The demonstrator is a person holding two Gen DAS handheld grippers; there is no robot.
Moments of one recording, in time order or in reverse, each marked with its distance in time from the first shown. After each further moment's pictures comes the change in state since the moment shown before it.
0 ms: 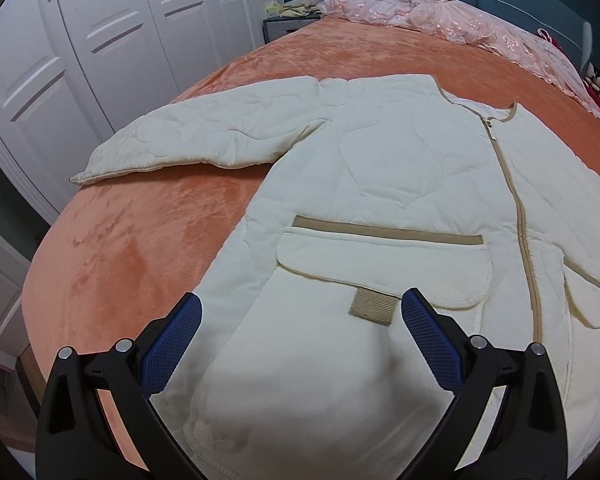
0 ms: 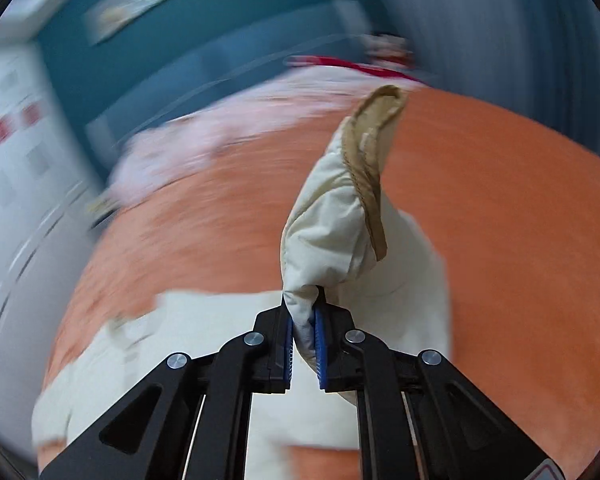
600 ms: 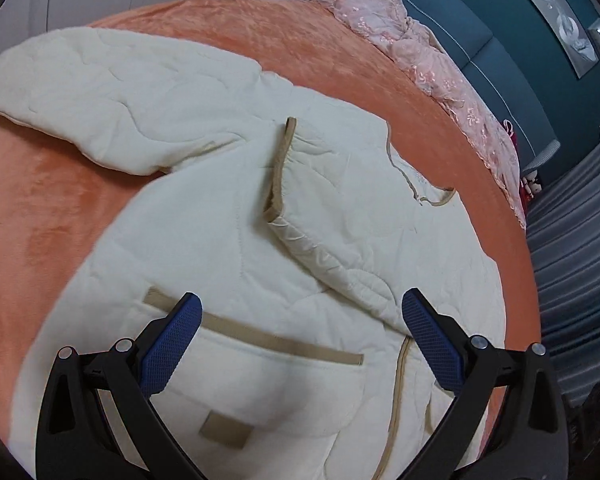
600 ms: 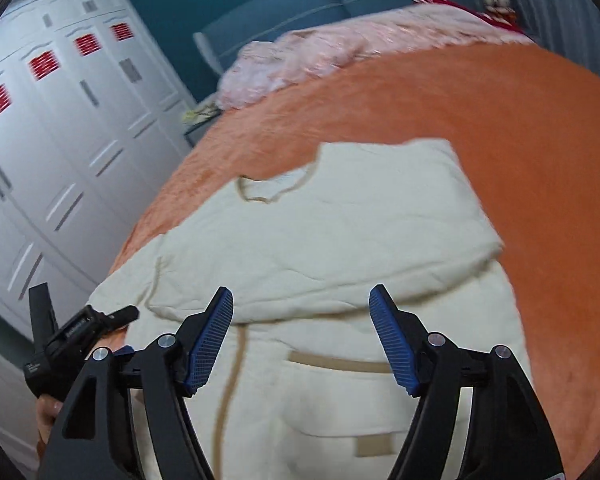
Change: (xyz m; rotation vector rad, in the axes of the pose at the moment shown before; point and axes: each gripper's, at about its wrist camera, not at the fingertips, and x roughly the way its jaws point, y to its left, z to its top) left arm 0.071 -0.007 0.075 -0.356 0.139 -0.494; right arm 0.010 0.093 -0.141 -0.015 0.230 0.200
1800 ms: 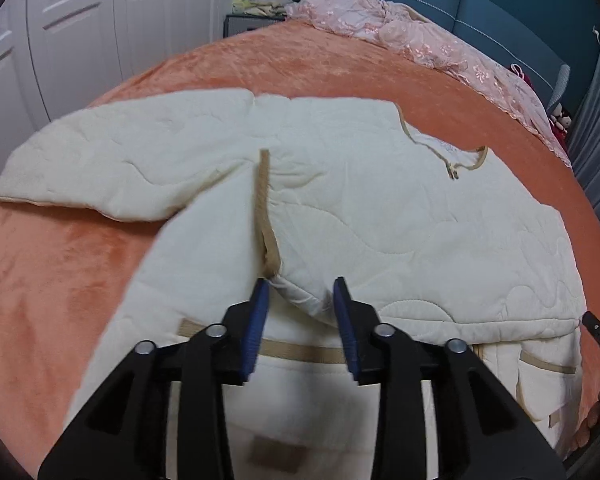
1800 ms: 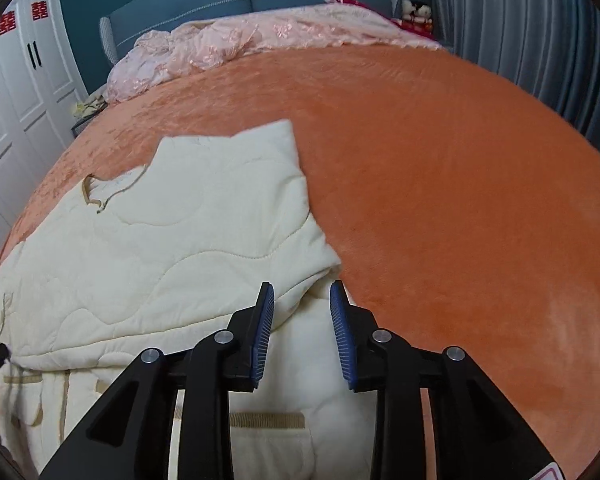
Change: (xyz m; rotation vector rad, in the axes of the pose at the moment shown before) left arm -0.017 -0.019 -0.023 0.316 -0.153 0.246; right arm 0.013 -0.045 0.004 -0.048 -0.058 -0.446
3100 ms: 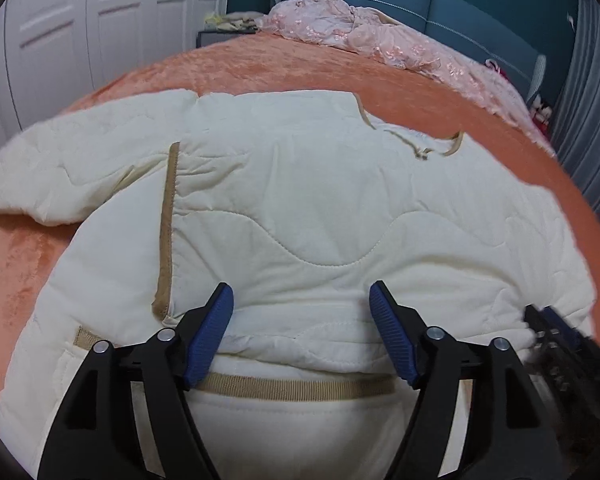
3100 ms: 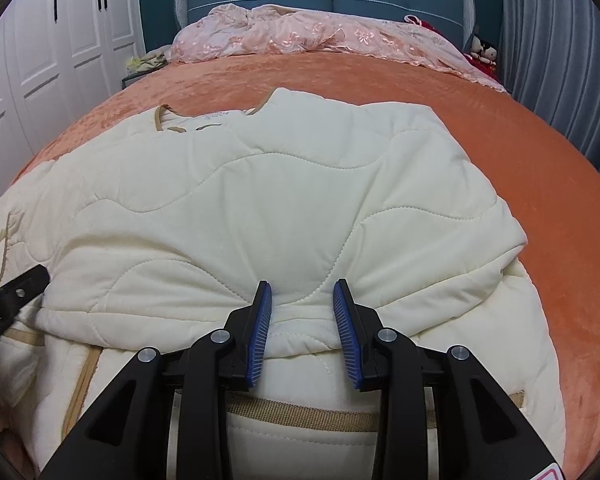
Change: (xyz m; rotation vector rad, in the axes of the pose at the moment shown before) left arm 0.040 -0.031 -0.013 0.006 -0.023 -0.134; right arm 0.032 0.100 -0.048 -0.207 0.010 0.100
